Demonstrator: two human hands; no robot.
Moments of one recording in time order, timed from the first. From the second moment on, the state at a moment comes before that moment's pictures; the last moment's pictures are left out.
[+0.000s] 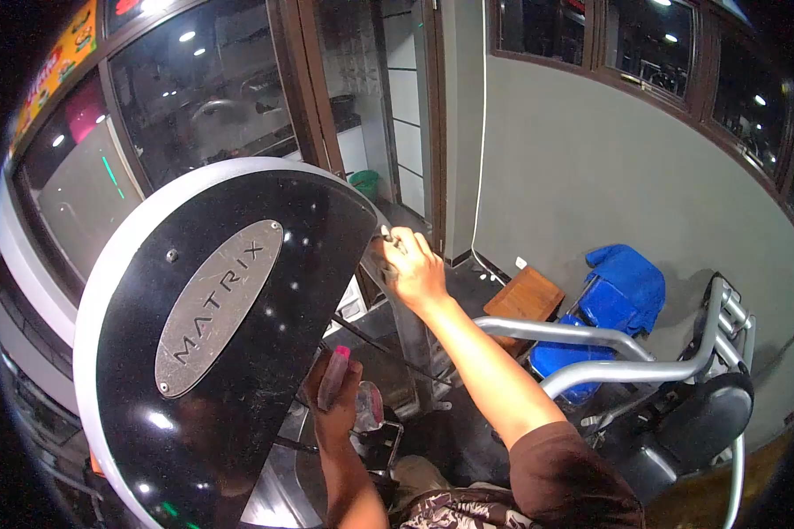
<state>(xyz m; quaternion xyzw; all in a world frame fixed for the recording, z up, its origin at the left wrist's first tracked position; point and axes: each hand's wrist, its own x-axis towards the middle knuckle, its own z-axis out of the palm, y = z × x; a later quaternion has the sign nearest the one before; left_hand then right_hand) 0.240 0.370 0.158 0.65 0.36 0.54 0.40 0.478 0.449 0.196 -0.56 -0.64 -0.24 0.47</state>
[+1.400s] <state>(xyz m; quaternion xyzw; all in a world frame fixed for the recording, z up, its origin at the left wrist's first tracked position) 0.235 0.374 0.157 0.64 0.37 0.54 0.39 0.474 0.448 0.202 -0.53 -0.65 -0.22 0.50</state>
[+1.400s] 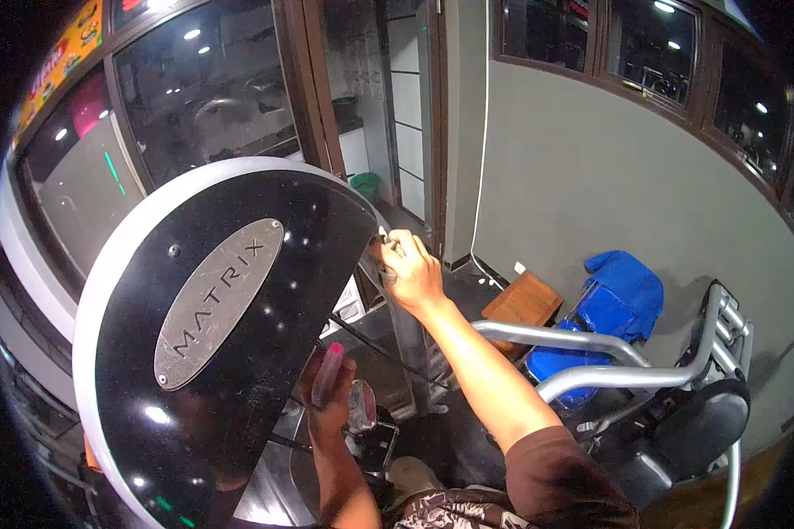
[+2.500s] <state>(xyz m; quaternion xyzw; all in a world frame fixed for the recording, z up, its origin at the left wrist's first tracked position) 0.234 0.380 0.141 0.66 0.37 0.57 0.32 0.479 0.443 0.182 -0.55 -0.70 -0.23 0.39</state>
